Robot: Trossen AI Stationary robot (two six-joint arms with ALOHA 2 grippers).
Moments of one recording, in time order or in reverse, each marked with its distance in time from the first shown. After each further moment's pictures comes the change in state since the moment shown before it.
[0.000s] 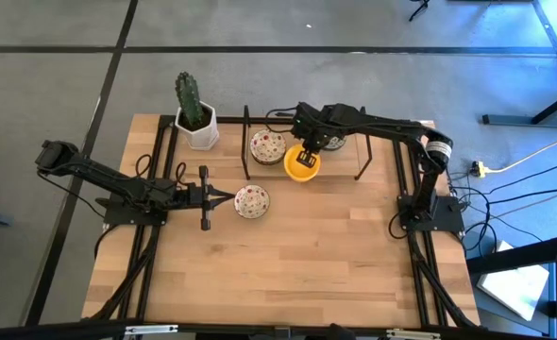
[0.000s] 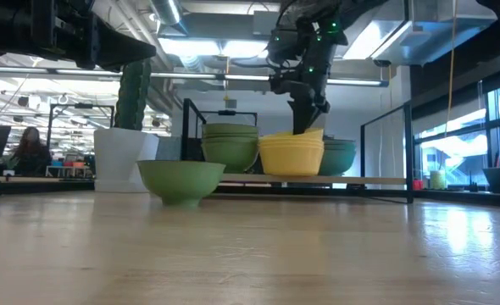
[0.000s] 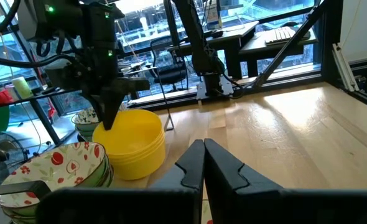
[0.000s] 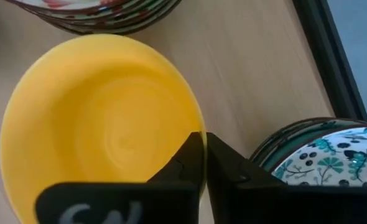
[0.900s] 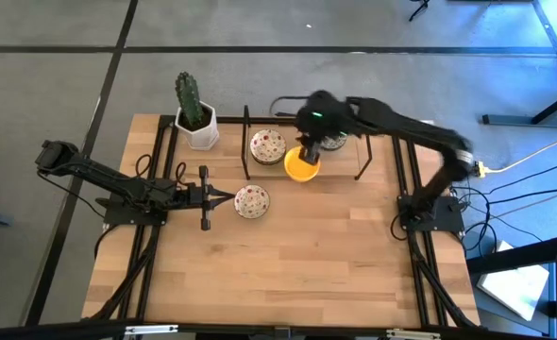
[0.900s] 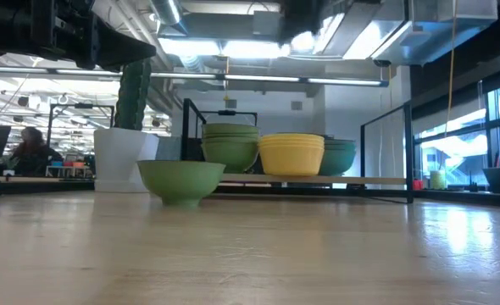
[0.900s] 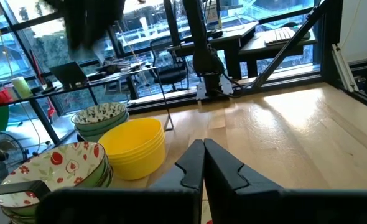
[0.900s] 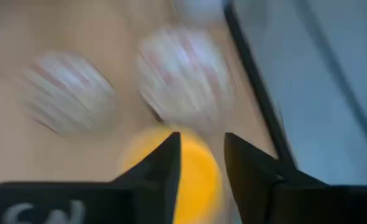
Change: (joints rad) left arm 0.000 0.000 0.000 0.000 0.000 -0.004; right arm 0.126 -0.146 0.226 -0.090 0.048 -0.057
